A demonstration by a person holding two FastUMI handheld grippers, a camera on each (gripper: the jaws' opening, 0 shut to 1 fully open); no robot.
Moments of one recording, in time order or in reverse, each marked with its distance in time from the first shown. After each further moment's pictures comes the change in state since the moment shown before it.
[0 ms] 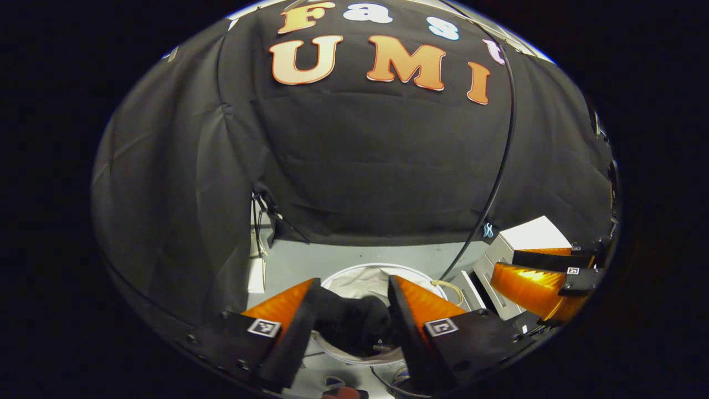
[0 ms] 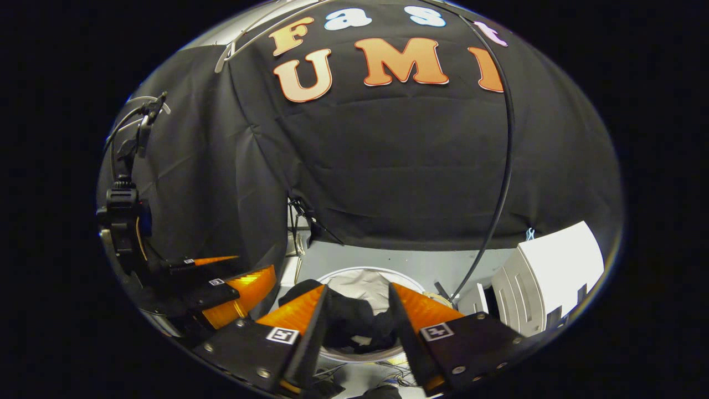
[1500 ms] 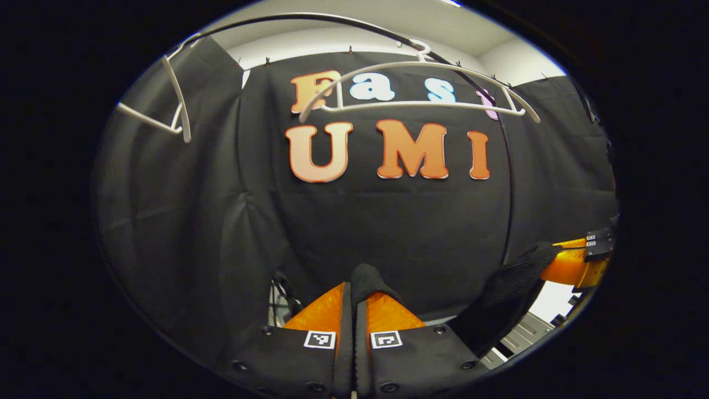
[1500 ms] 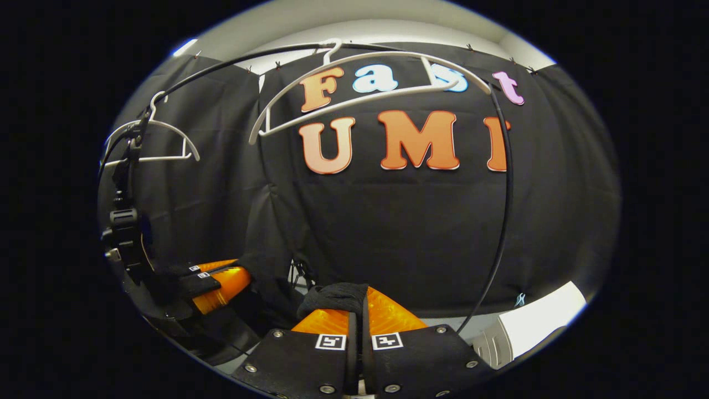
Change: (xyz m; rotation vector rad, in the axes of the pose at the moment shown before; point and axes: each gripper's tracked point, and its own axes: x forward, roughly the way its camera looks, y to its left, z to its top) left arm -0.049 0.016 0.126 0.011 -0.419 0.022; right arm -0.063 0.027 0.128 -0.131 -0.339 0.033
